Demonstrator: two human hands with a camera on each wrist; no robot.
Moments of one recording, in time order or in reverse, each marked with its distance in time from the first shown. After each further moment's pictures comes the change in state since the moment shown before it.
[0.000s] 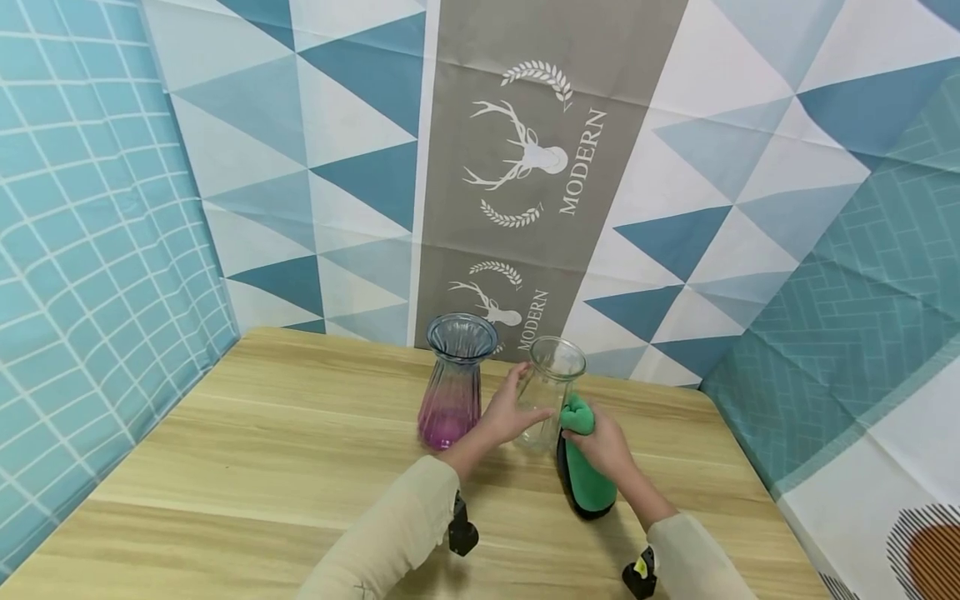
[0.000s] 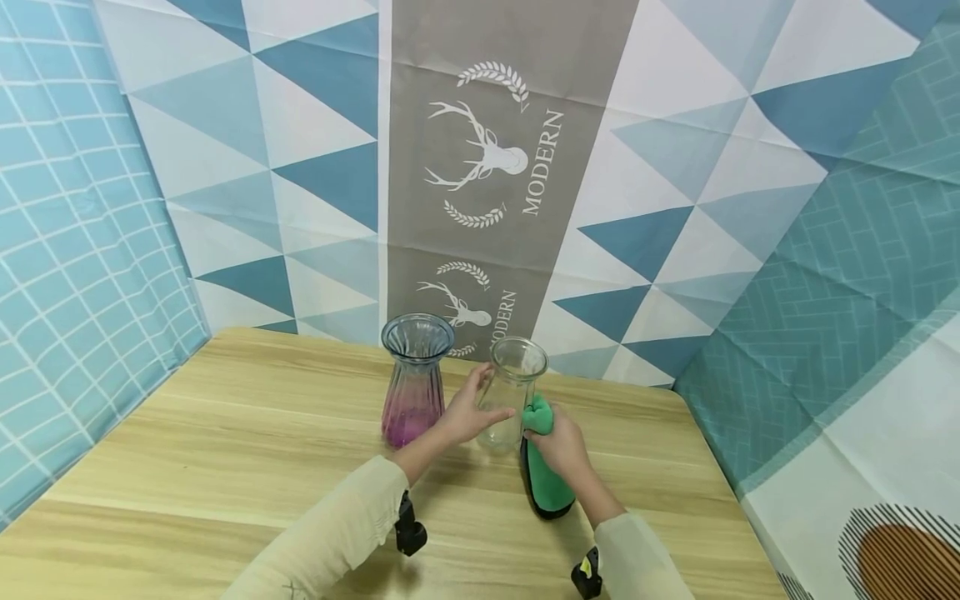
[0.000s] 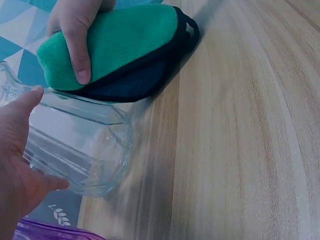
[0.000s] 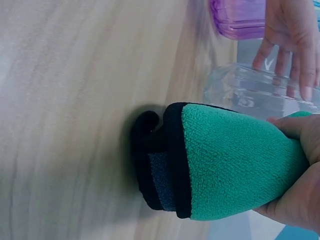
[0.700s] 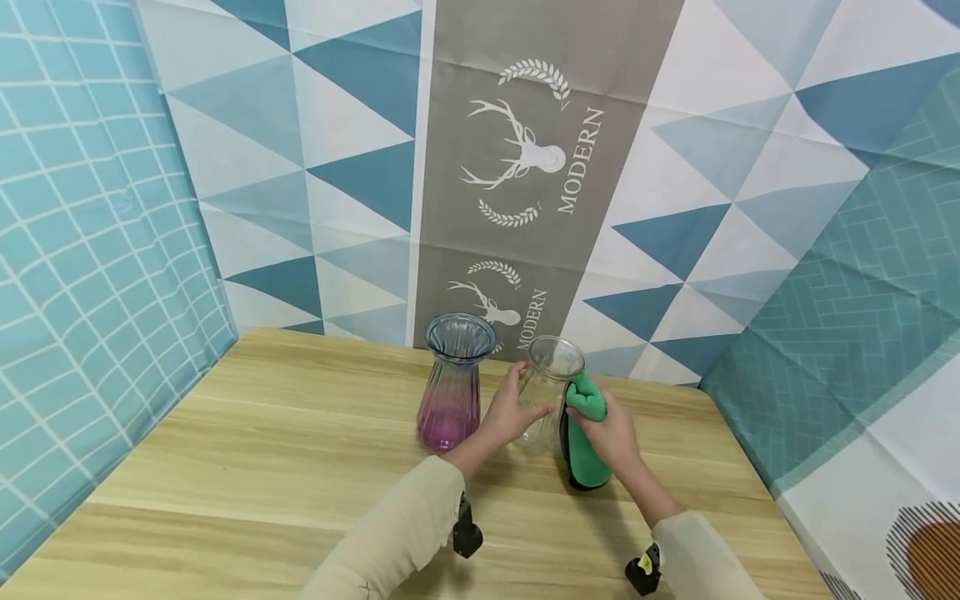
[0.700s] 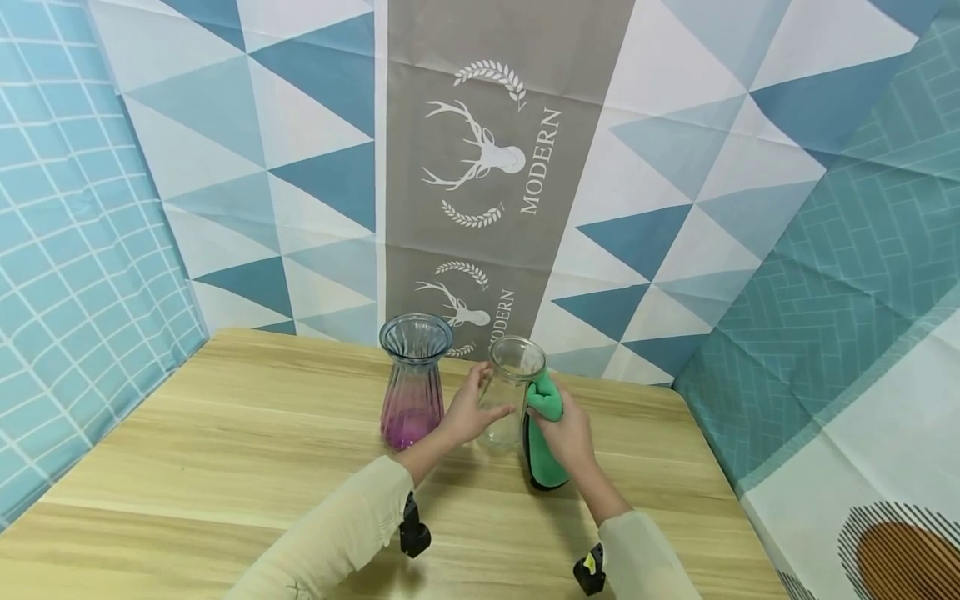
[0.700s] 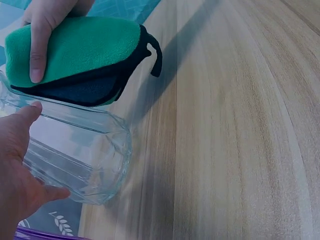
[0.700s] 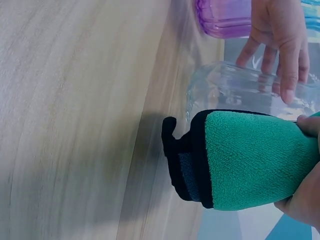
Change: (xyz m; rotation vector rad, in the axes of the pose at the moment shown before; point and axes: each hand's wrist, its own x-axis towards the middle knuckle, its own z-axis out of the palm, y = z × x) left_hand 0.001 0.005 0.006 0.036 0.067 -0.003; right_hand 0.004 -0.009 -0.014 0.070 0.164 -0.022
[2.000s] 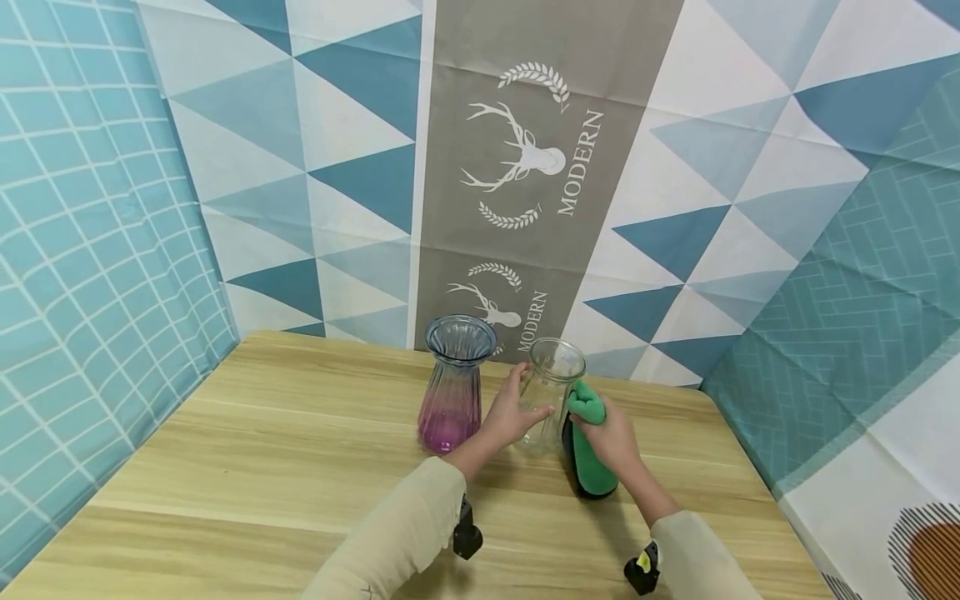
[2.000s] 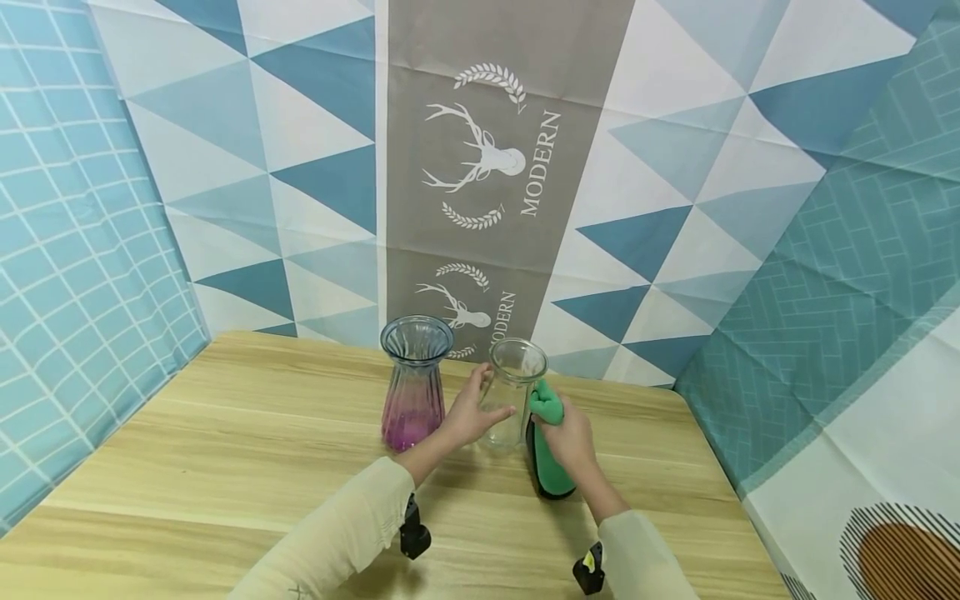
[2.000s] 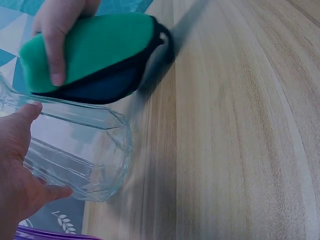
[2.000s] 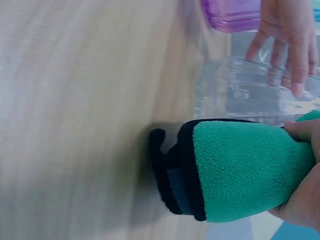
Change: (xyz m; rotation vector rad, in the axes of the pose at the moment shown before) left_hand -0.001 0.001 -0.003 0.025 -0.031 -0.016; right_hand 0.002 0.009 0.004 -0.066 -0.076 0.053
